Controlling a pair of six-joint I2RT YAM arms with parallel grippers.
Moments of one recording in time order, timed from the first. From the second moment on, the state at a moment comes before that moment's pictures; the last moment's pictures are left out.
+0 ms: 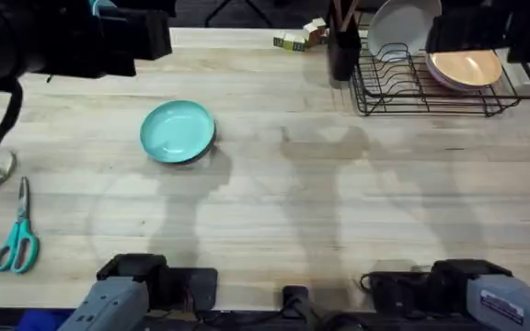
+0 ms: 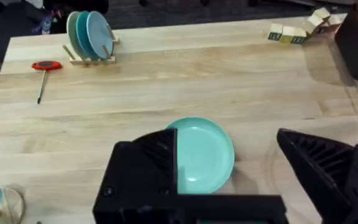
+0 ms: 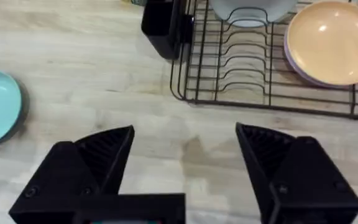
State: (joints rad) left arm 0.00 0.91 1.29 -0.95 0.01 0.05; right arm 0.01 1.13 1.39 -1.01 -0.13 0.01
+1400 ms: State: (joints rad) left arm 0.26 1.24 1.30 -1.08 -0.03 -0.04; right arm 0.01 1.13 1.39 -1.07 -0.13 0.03
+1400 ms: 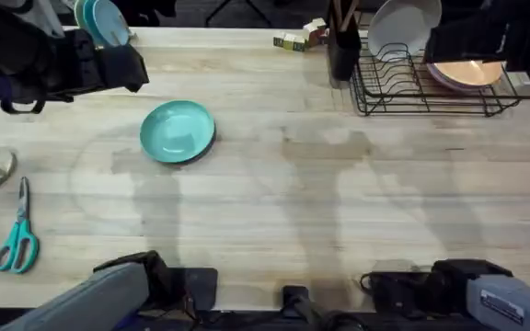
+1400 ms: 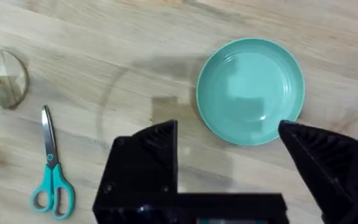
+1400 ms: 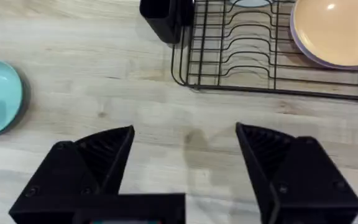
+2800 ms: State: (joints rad) left arm 0.26 1.85 1.30 -0.87 -0.07 0.00; right arm 0.01 1.13 1.39 -1.03 -0.13 0.03
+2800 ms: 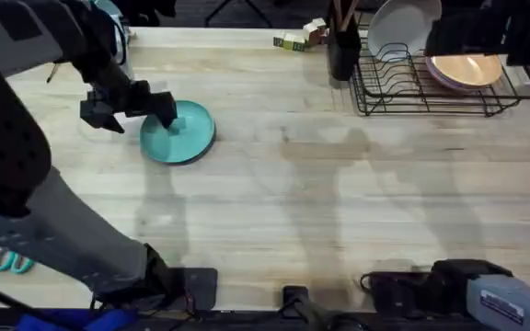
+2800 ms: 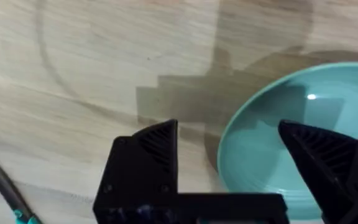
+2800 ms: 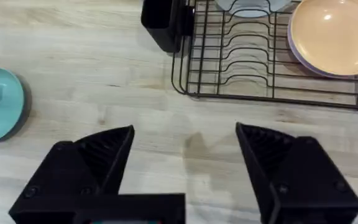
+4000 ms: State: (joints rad) left arm 0.34 1.90 1.38 -0.95 0.17 0.00; right arm 0.01 1.16 1.39 -1.03 -0.13 0.03
